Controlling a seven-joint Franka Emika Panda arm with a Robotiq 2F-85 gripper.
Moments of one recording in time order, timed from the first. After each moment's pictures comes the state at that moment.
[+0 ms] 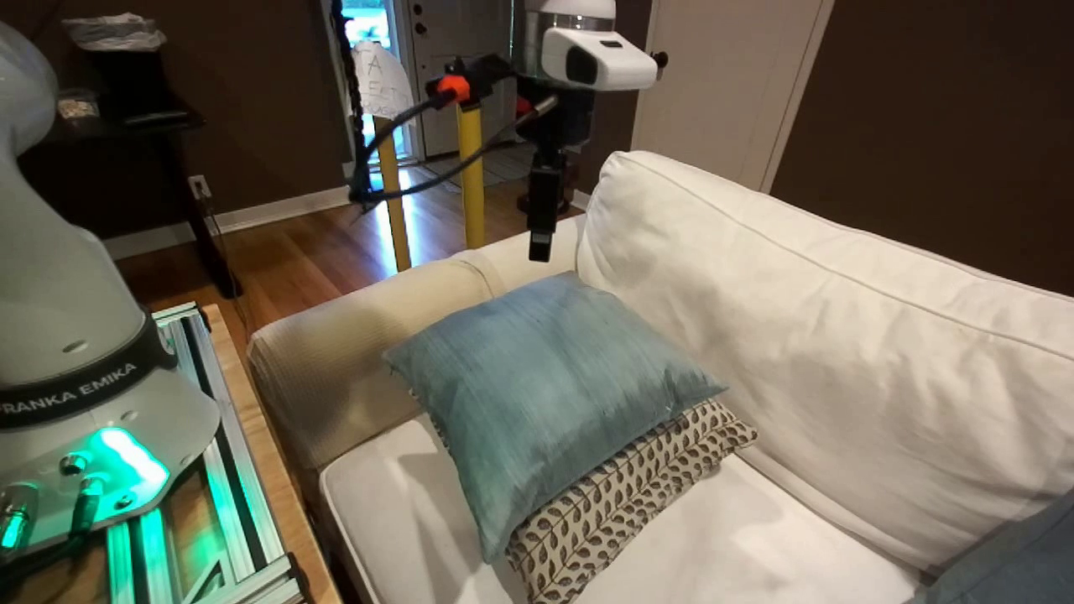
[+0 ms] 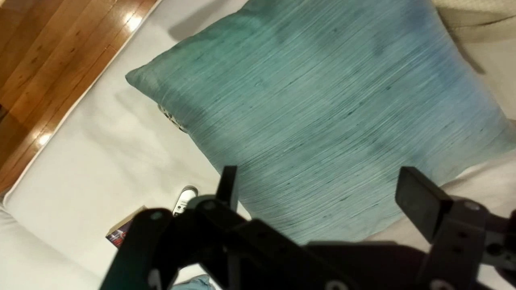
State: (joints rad) arm -0.25 -0.17 -0.11 -2.51 -0.03 2.32 0.41
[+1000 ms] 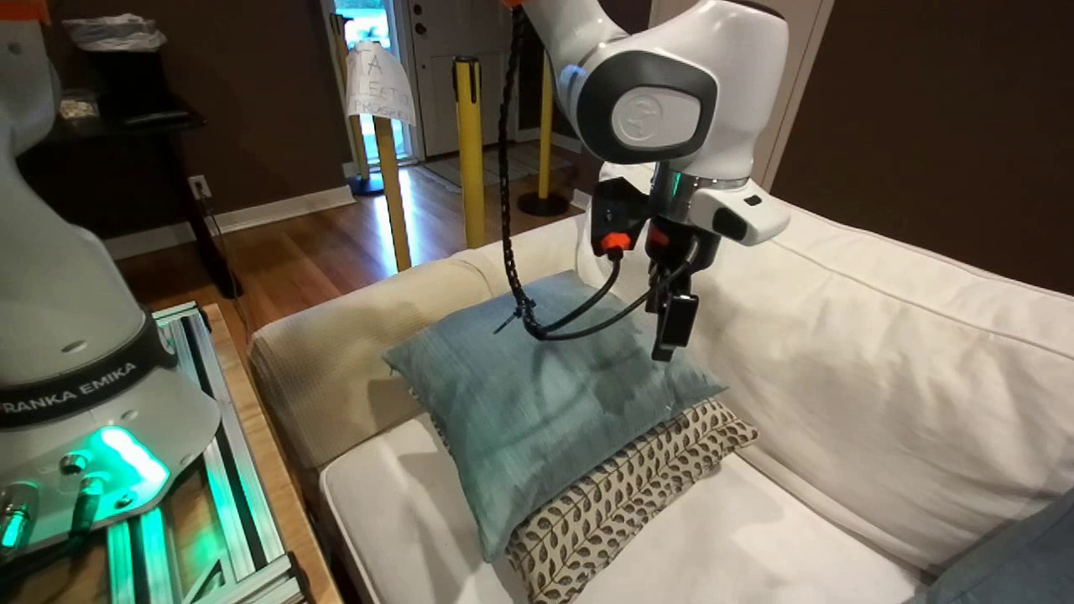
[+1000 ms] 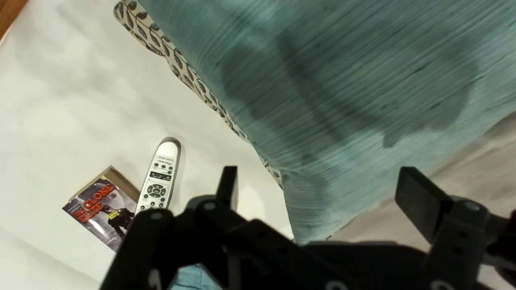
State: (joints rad) arm -0.26 0.40 -0.21 -2.12 0.15 2.49 0.20
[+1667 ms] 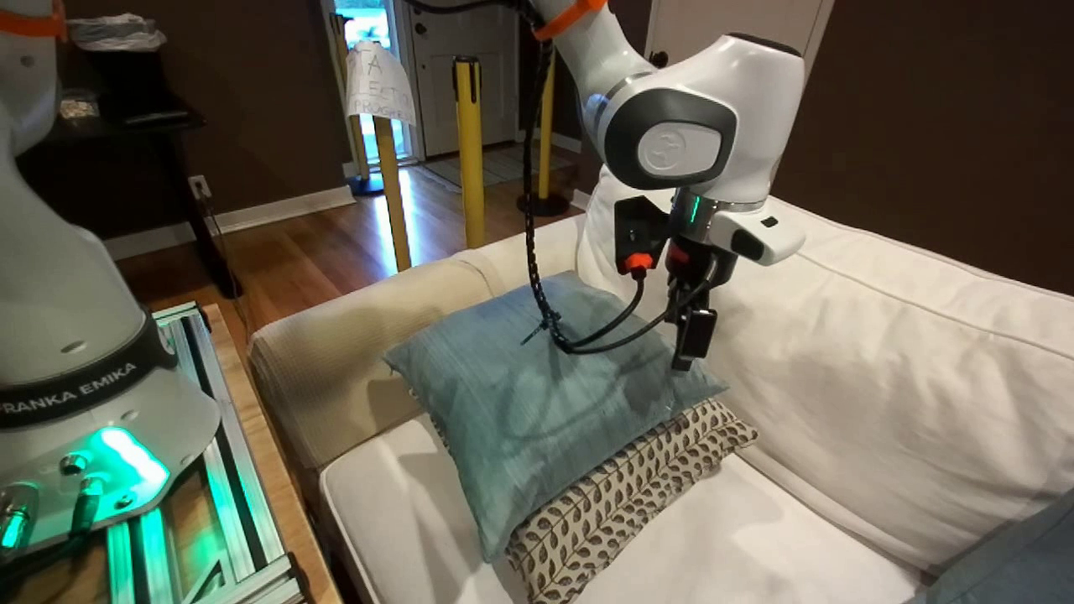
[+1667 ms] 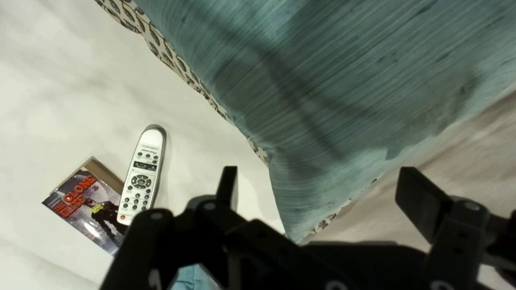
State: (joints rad) arm -0.26 0.51 -0.21 -2.00 0.19 2.52 0.21
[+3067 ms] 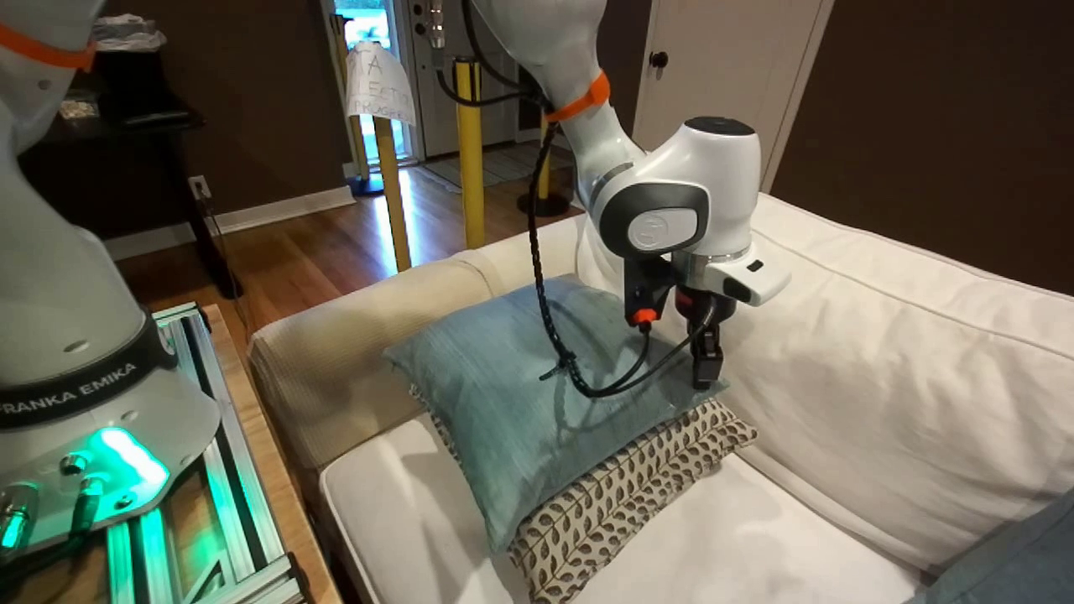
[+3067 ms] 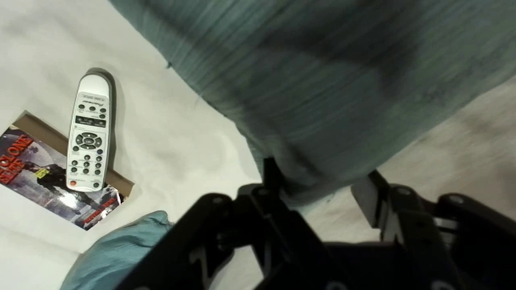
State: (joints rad) arm -0.24 0.74 -0.19 -1.89 0.22 2.81 0.26
